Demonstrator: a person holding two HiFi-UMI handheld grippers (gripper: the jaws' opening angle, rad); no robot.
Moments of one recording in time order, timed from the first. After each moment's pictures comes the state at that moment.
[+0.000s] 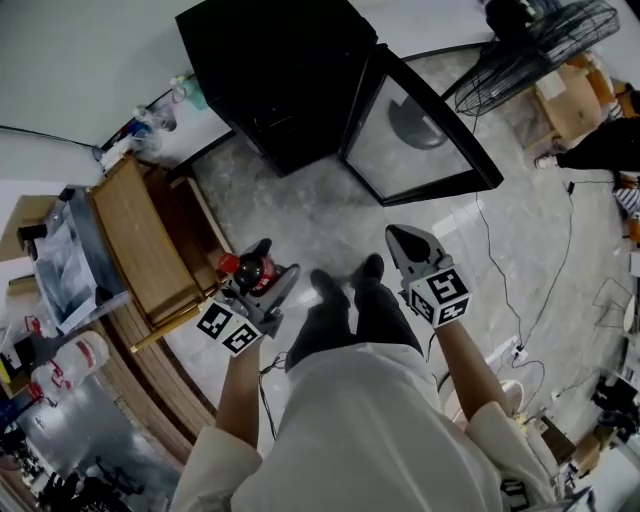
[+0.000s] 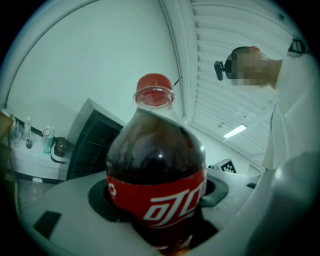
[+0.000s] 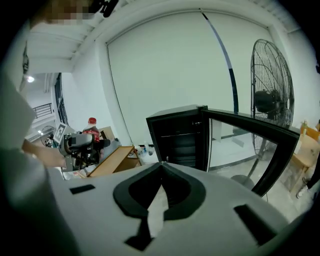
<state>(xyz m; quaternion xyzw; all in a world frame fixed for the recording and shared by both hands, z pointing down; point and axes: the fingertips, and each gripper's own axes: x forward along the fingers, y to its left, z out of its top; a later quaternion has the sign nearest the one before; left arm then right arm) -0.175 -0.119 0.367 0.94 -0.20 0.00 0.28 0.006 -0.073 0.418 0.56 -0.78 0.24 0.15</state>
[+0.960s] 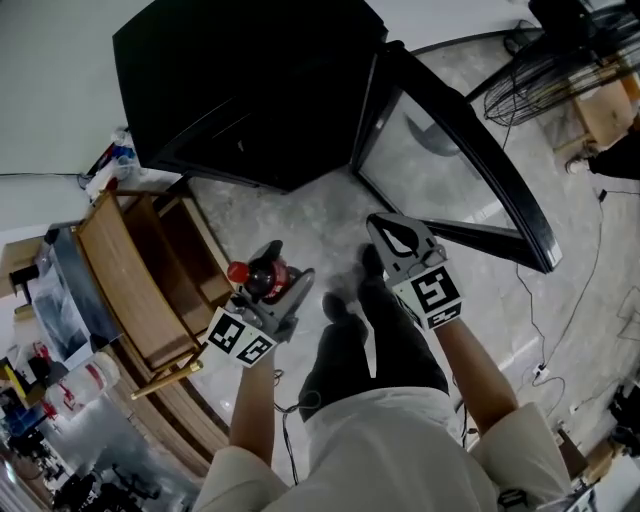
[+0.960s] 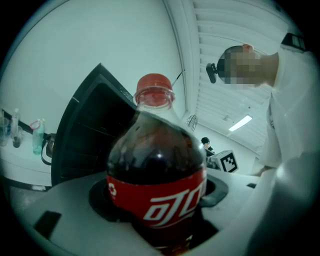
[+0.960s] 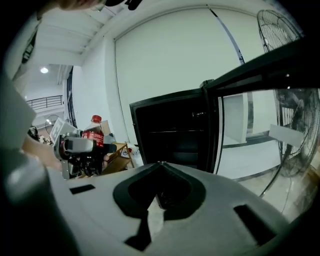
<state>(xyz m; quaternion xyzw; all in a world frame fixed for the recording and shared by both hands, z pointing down) -0.088 -0.236 0.509 0.94 -0.21 0.00 0.26 0.032 -0.230 0.549 0.53 -0.81 0.19 0.16</state>
